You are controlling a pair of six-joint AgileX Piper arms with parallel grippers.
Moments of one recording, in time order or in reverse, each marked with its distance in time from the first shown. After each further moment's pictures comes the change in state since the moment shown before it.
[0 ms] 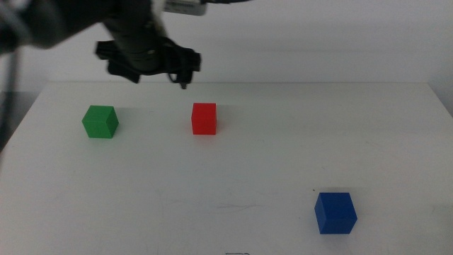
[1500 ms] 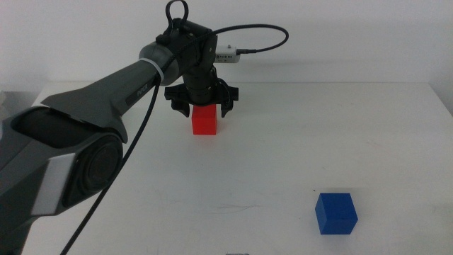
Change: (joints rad) left arm -0.001 0.646 -0.568 -0.098 0.058 -0.072; right arm 0.000 0.000 0.000 0.000 0.000 0.000
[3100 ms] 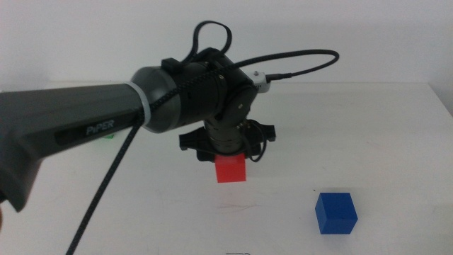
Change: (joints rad) left arm -0.301 -0.518 0.749 0.152 -0.206 -0.514; right arm 0.000 0.000 0.000 0.000 0.000 0.000
